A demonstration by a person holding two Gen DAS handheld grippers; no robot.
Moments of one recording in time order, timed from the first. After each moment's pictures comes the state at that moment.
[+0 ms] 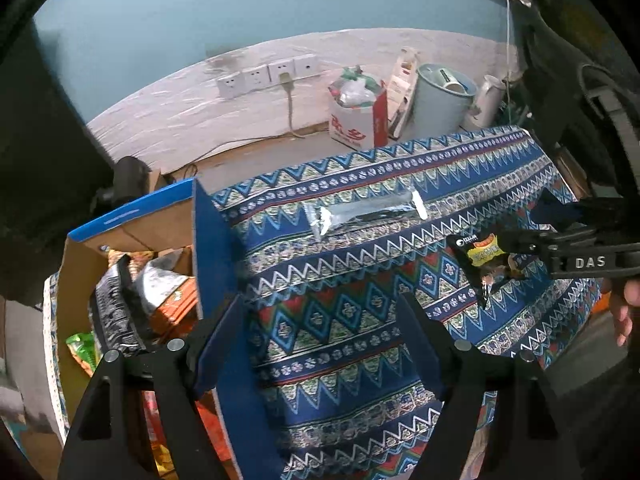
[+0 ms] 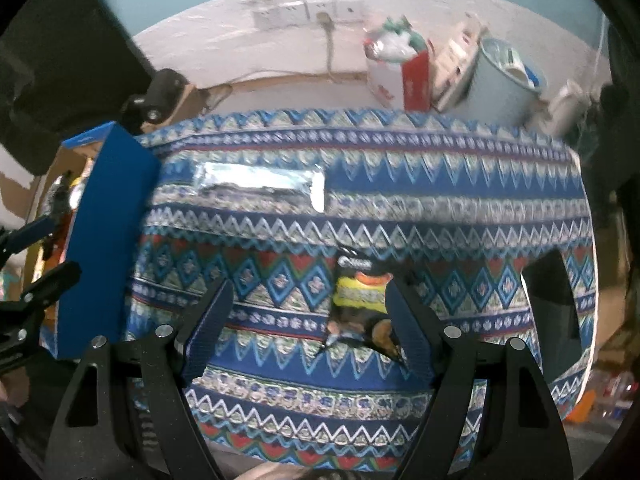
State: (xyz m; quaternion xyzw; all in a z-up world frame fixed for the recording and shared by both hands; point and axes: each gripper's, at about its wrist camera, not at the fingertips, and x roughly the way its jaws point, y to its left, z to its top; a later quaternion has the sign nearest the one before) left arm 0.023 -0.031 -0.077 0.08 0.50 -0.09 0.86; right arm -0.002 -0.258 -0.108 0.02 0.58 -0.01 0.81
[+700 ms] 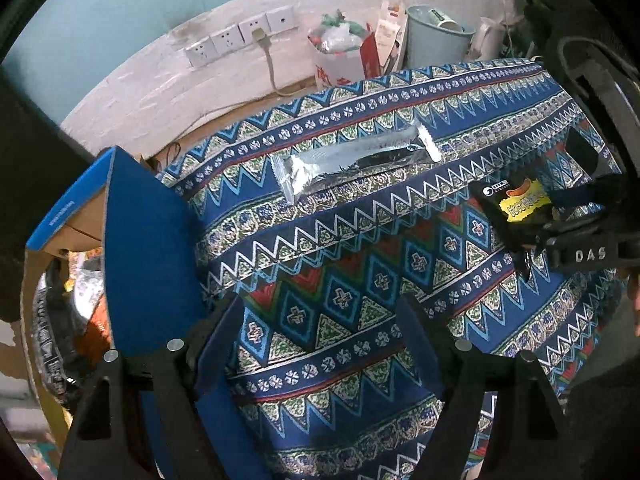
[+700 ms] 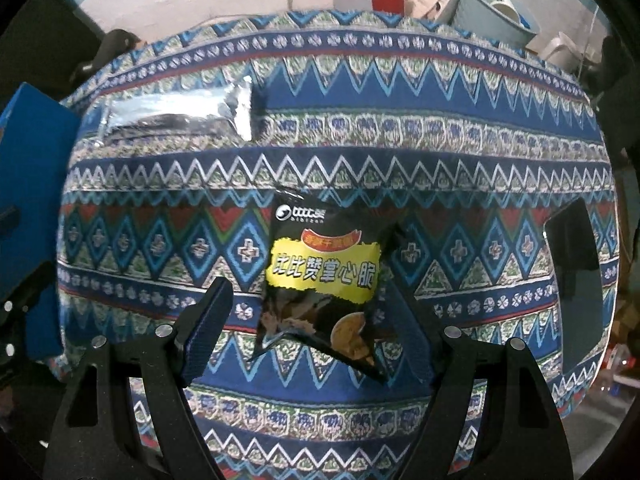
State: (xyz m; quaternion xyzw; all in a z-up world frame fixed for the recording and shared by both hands) left arm 0.050 -0.061 -0.154 0.13 0.56 -0.09 0.81; right arm 0.004 -0.281 -0.193 0.02 0.65 -0.05 0.76
